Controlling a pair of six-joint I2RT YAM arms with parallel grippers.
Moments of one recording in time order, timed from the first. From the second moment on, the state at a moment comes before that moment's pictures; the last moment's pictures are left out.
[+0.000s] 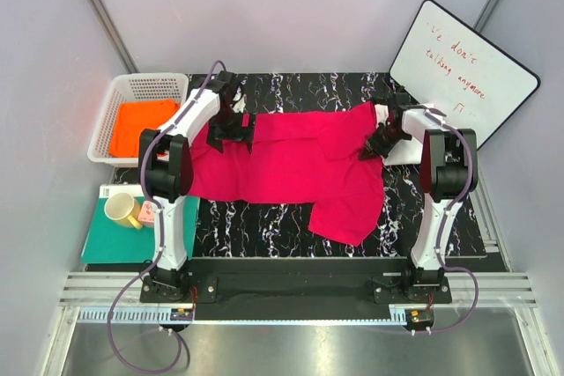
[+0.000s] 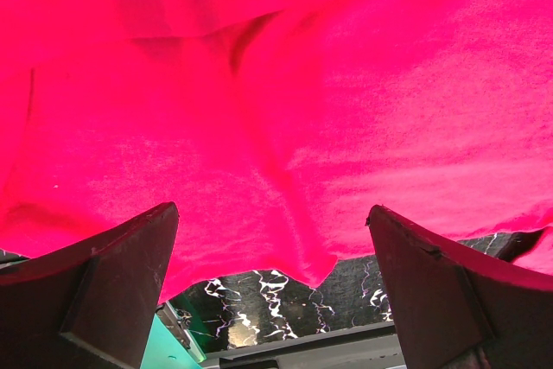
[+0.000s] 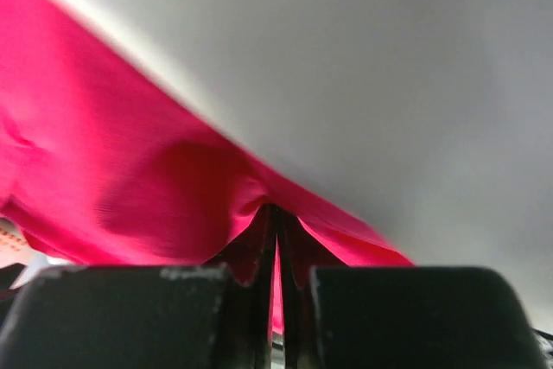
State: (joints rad) left arm -0.26 2.14 1.87 -1.13 0.12 -0.18; right arm 0.02 2.08 1.45 -0.70 -0.32 0.74
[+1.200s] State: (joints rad) left arm -0.24 2.17 1.91 -1.14 0.10 -0.17; right arm 0.06 1.89 1.53 -0.87 -0.16 0.53
